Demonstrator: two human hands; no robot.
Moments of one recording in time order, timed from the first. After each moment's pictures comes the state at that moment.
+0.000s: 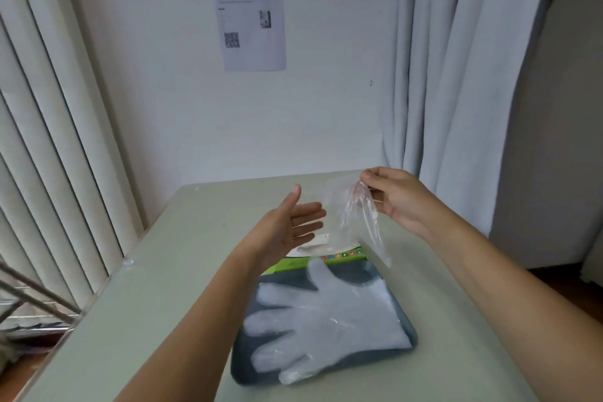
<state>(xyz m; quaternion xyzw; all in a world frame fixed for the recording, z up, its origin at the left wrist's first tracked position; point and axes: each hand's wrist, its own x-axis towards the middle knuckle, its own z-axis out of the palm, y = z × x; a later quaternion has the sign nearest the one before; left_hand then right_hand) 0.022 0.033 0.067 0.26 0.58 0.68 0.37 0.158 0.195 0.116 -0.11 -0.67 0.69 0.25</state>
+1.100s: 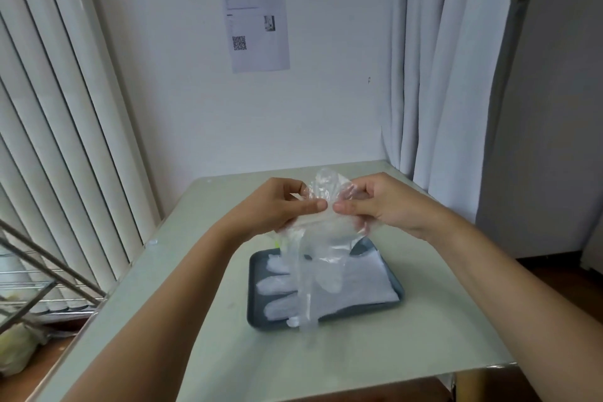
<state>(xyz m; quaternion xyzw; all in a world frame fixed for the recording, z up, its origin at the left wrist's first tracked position) 0.101 -0.042 0.127 0.46 0.74 0.45 0.18 0.228 0.123 0.124 -0.04 -0.84 0.53 0.13</state>
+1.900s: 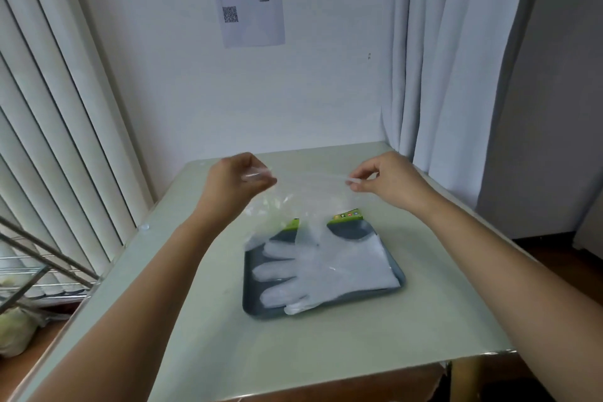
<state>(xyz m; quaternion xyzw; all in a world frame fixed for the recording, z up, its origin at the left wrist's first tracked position) 0.056 -0.053 0.101 0.37 0.79 0.48 -0.11 0.198 0.162 0.100 -0.15 -0.89 0.34 0.25</state>
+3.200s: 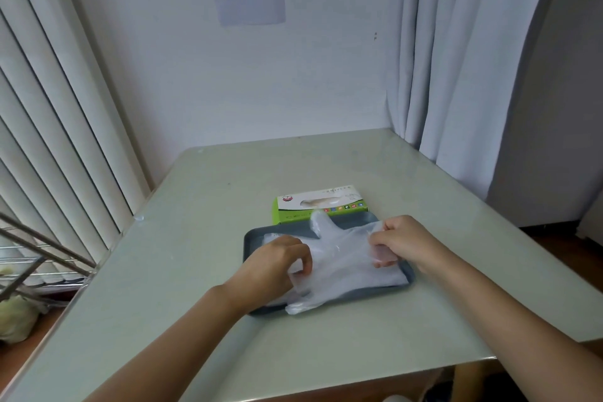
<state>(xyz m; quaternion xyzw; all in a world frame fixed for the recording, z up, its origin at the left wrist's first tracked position) 0.067 -0.042 -0.022 0.60 0.78 0.20 -0.01 0.201 0.171 -0.006 -0.34 -0.76 0.54 0.14</state>
